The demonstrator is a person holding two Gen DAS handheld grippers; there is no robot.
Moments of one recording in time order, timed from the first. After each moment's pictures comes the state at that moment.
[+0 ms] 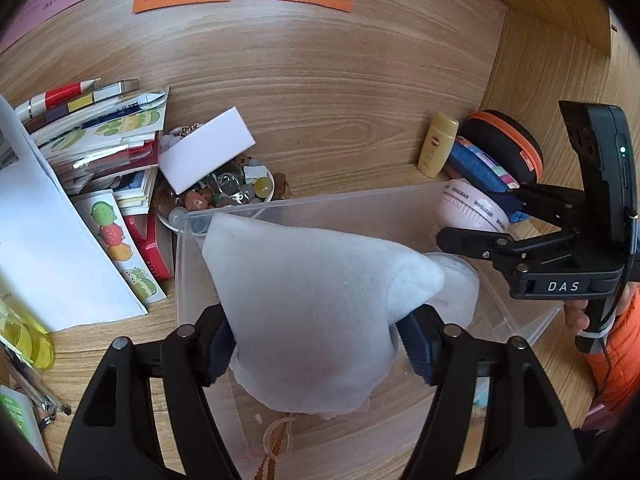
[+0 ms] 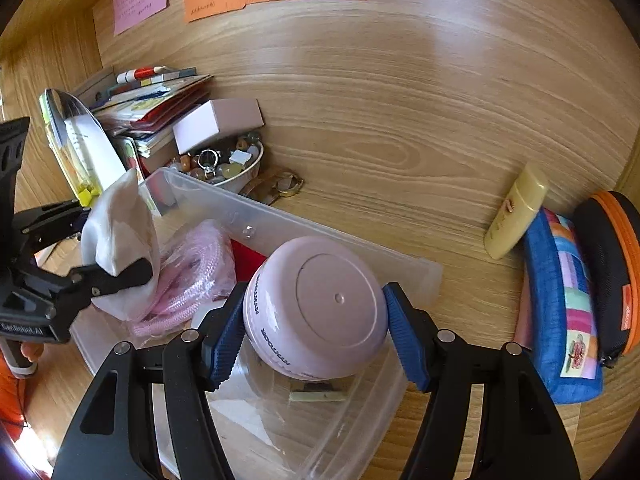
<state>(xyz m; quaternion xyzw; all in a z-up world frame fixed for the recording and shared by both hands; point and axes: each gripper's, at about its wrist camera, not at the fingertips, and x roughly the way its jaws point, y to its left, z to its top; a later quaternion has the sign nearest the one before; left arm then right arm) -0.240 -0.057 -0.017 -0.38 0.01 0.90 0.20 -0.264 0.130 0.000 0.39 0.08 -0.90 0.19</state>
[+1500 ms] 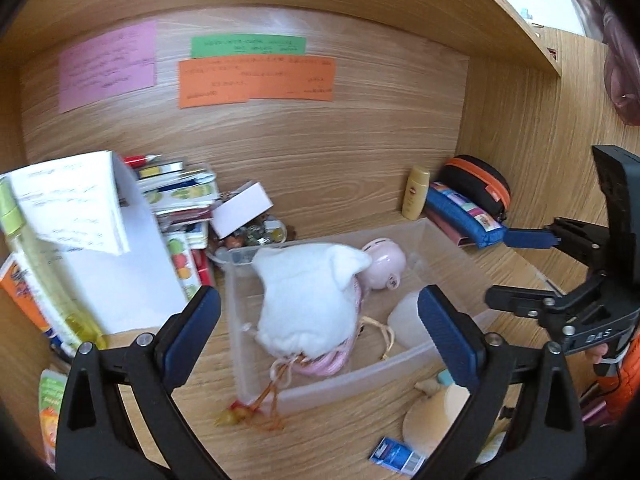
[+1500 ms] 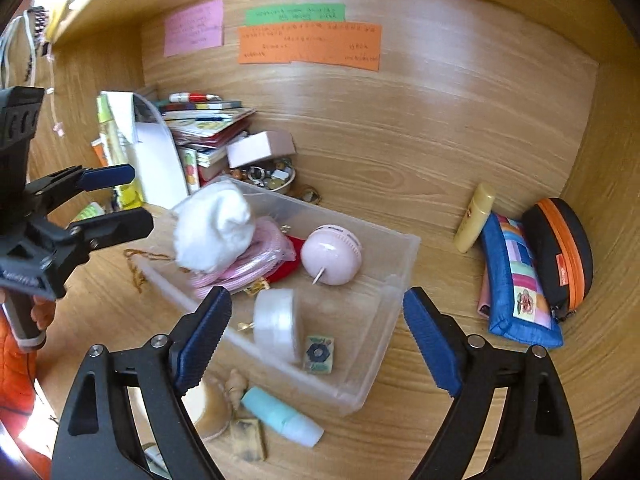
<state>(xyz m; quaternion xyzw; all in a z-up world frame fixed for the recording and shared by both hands) -0.163 -0.081 0.035 -0.27 0.03 0.94 0.19 -0.155 0.132 0.045 0.33 0.09 -0.92 0.19</state>
